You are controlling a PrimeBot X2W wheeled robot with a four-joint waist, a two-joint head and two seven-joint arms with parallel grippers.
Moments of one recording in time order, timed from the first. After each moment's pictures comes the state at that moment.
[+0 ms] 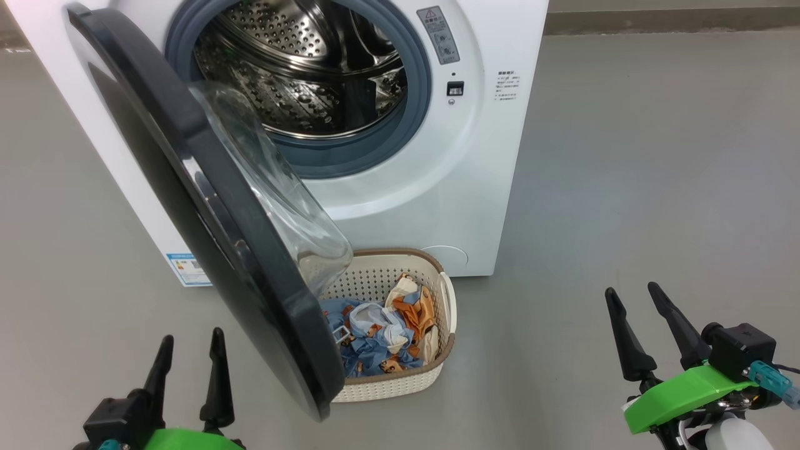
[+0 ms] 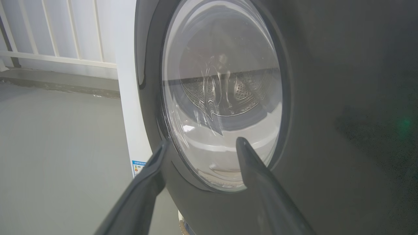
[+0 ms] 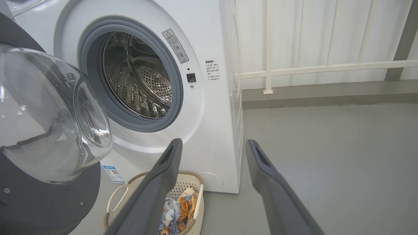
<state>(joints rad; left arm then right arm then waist) -0.02 0.03 -0.05 0.16 -0.29 -0.07 -0.26 -0.14 -0.18 0.05 0.29 0.34 0.13 -0.25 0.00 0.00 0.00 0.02</state>
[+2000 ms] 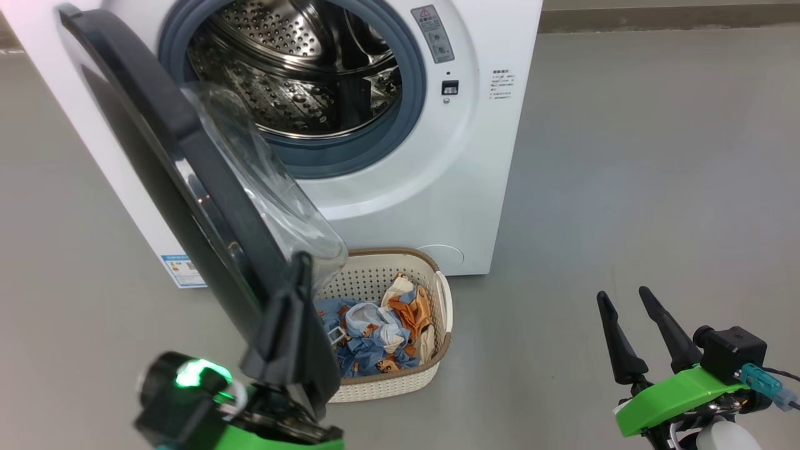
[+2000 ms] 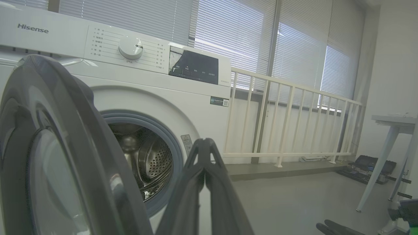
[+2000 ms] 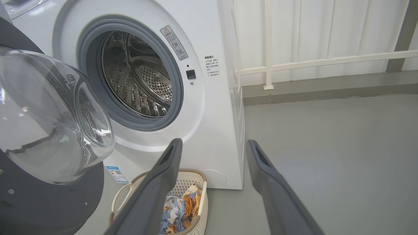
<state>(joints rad) -0.06 0.04 -0.30 -0.31 -0.28 -0.07 -0.26 -0.14 -0.16 0.05 0.30 0.36 0.13 -0.25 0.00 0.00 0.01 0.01</state>
